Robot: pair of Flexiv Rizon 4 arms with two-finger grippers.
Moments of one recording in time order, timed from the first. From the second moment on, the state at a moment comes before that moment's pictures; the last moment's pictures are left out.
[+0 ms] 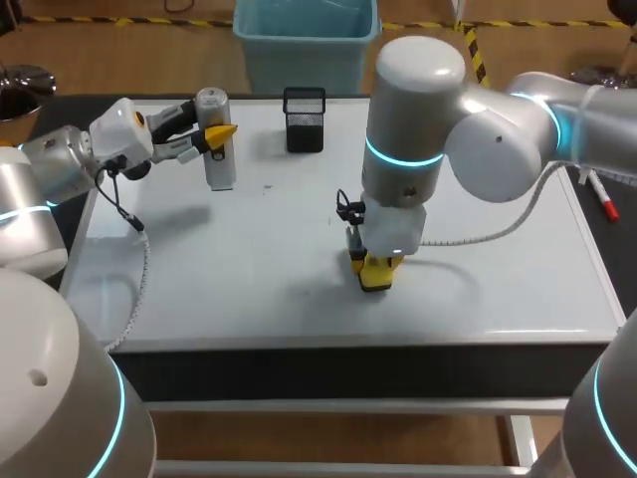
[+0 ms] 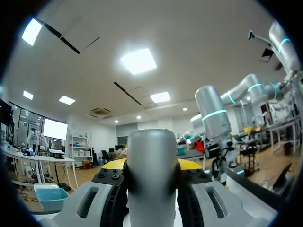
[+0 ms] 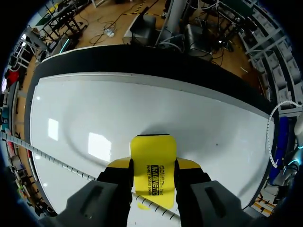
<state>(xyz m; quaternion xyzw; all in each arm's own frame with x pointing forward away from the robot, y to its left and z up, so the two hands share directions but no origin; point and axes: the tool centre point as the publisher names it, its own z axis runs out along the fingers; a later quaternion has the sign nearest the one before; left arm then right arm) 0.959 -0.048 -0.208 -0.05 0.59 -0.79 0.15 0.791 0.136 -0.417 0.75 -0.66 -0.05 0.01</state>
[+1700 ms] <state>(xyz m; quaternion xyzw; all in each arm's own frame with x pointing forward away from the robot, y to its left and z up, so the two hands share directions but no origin) 0.959 -0.048 -0.208 -0.05 0.59 -0.79 0.15 0.904 0.023 -0.389 0.67 -0.75 0.00 0.00</state>
